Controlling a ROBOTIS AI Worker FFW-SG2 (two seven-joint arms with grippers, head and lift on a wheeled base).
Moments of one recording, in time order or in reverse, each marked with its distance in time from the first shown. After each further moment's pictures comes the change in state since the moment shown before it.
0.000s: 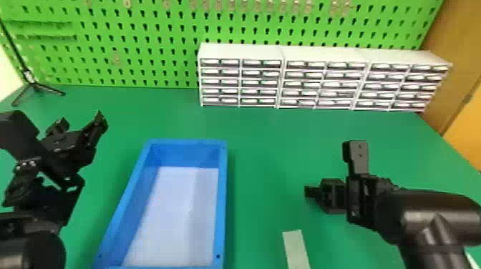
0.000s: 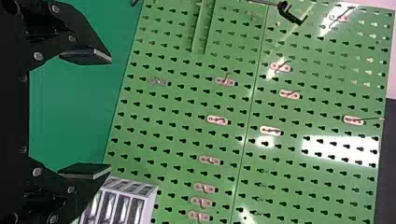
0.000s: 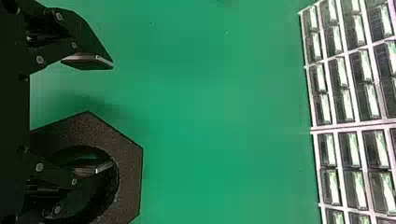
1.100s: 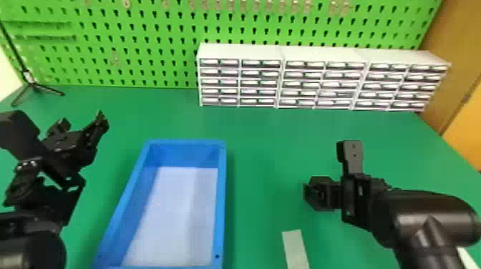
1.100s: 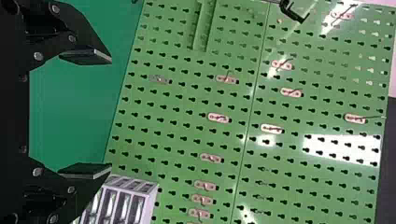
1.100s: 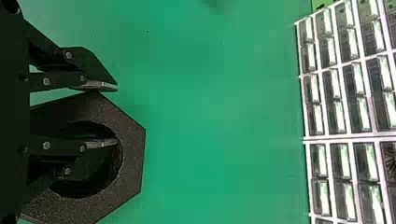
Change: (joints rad) left arm -0.001 0.000 -0.001 0.000 0.003 0.005 -0.002; right arm 0.005 -0.005 0.039 0.013 -0.005 -0.058 0.000
